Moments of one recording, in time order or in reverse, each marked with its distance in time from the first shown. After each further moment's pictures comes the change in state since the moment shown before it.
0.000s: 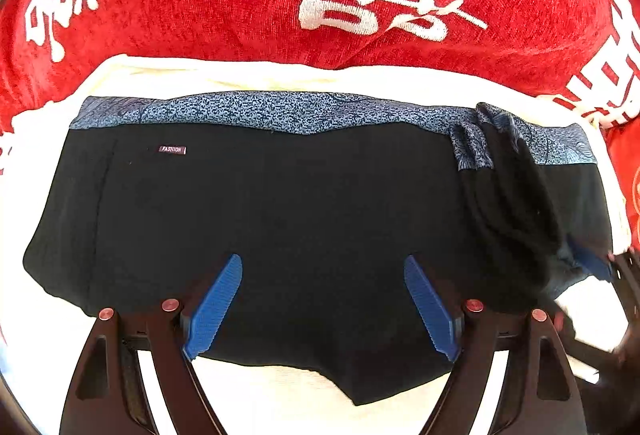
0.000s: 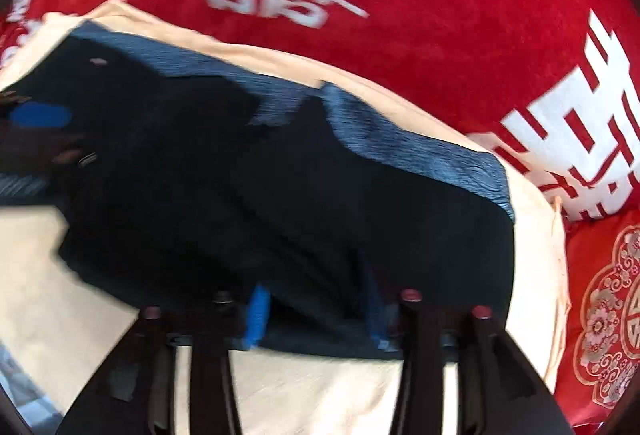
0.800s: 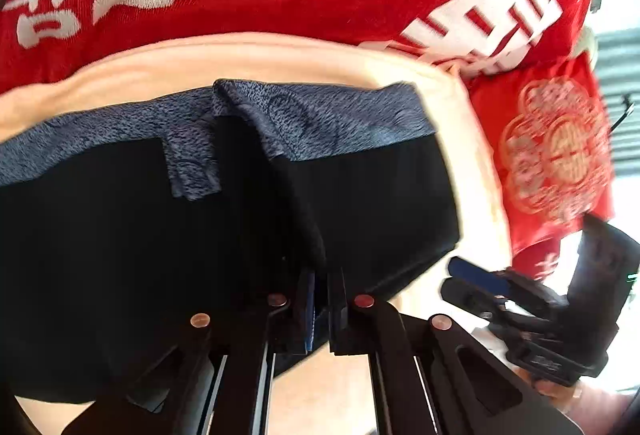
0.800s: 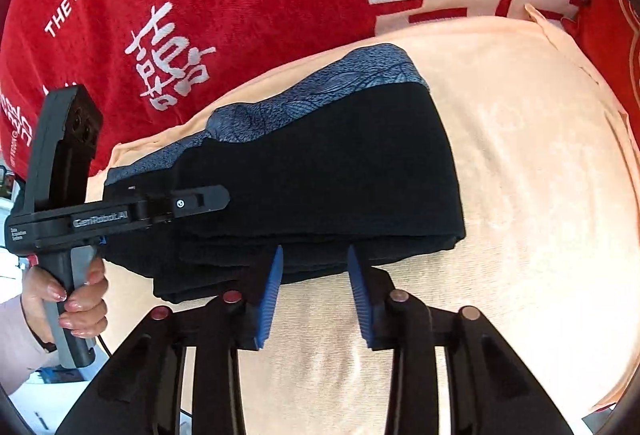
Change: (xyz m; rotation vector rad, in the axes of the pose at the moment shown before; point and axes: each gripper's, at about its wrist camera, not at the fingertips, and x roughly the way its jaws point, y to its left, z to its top) left arm 0.015 -0.107 0.038 0.130 0.229 -0.560; right arm -0.023 -0.143 -0.064 0.607 0.053 0.412
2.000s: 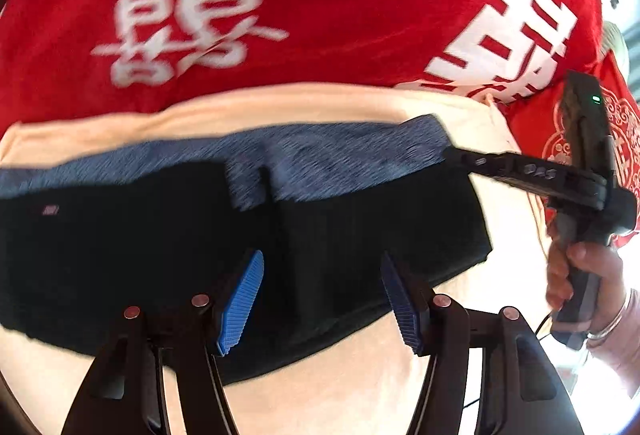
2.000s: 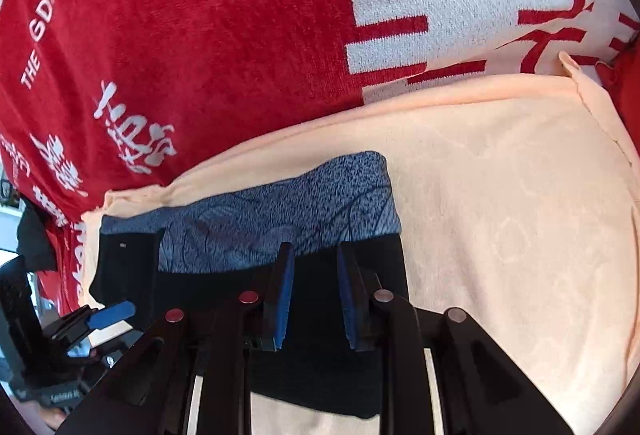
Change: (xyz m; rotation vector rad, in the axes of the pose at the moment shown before) left arm -0.031 -0.033 -0.022 0.044 -0.178 0.305; right arm 0.036 -0.035 0.100 0.011 -0.005 0.046
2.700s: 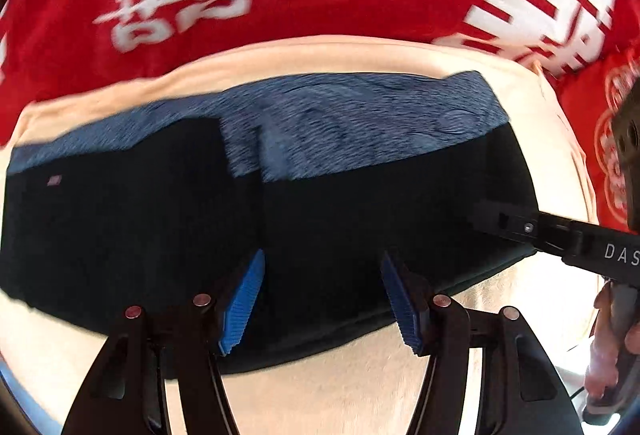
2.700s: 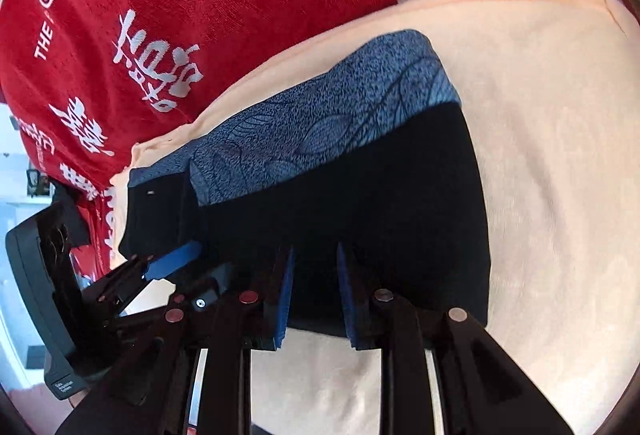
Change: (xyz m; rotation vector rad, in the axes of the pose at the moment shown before) left arm 0.035 -0.009 -0.012 -0.062 0.088 0.184; right arm 0.020 0.010 -0.048 0.045 0.180 0.141
